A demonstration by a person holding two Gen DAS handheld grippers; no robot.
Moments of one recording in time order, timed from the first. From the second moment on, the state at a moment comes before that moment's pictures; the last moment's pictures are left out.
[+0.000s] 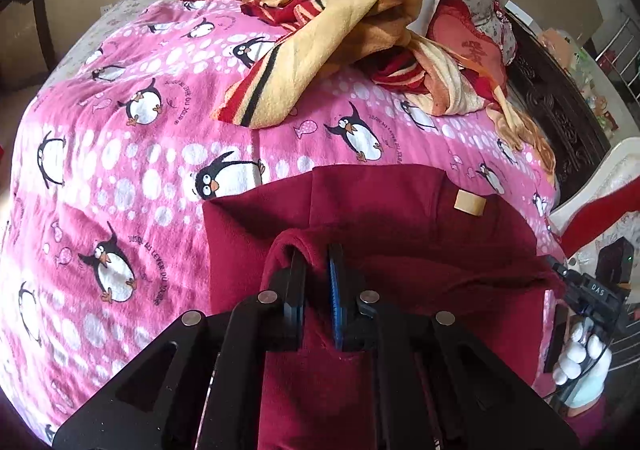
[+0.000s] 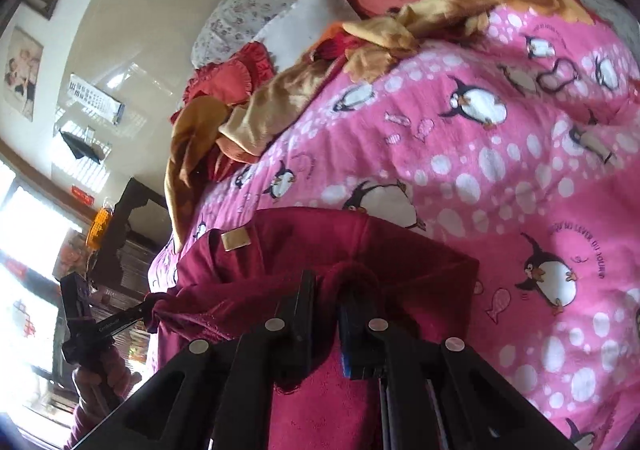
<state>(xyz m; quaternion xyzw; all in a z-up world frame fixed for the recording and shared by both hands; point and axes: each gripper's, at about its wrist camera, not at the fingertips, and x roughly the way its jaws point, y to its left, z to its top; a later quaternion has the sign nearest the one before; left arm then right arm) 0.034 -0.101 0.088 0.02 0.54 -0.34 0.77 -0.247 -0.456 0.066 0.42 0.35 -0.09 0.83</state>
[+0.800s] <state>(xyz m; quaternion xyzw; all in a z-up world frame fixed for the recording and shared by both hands) 0.002 -0.100 0.105 0.06 0.50 -0.35 0.79 -0.245 -0.385 0.120 0.26 0.34 -0.07 0.90</state>
